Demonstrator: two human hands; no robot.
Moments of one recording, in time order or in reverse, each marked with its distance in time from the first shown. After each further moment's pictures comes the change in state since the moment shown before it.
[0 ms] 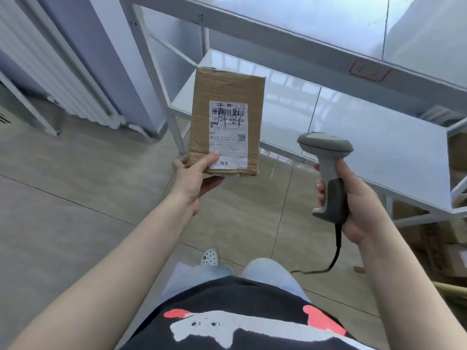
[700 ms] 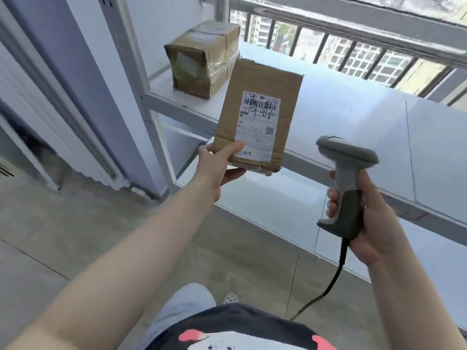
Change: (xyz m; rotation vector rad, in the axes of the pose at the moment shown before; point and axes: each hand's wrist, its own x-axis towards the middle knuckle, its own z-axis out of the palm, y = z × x) left_hand 0.171 0.208 0.144 -0.010 -0.140 0.133; right_hand 0.172 -0.177 0.105 0.150 -0.117 -0.190
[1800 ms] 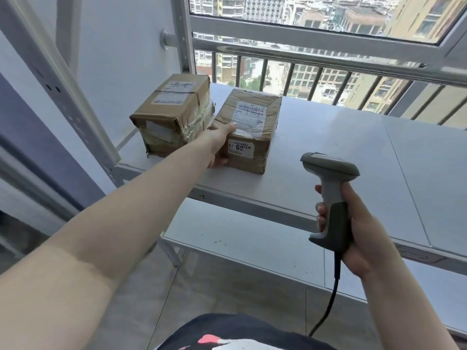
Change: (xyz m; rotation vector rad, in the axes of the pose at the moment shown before) left_hand 0.142 0.137 0.088 0.571 -0.058 -0.061; right_hand 0.085 -0.037 0.055 0.082 0.096 -0.035
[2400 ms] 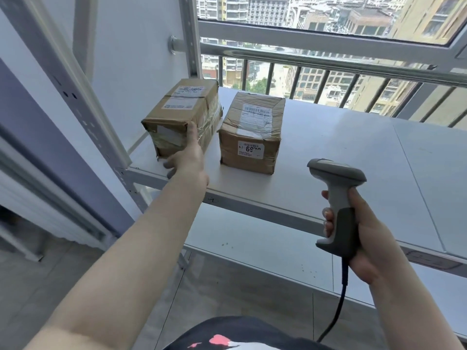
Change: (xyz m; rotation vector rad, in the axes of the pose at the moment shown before) left_hand 0.011 -0.037 -0.037 -0.435 0.436 -0.129; right_hand 0.000 0.004 0.006 -0.028 0.028 0.006
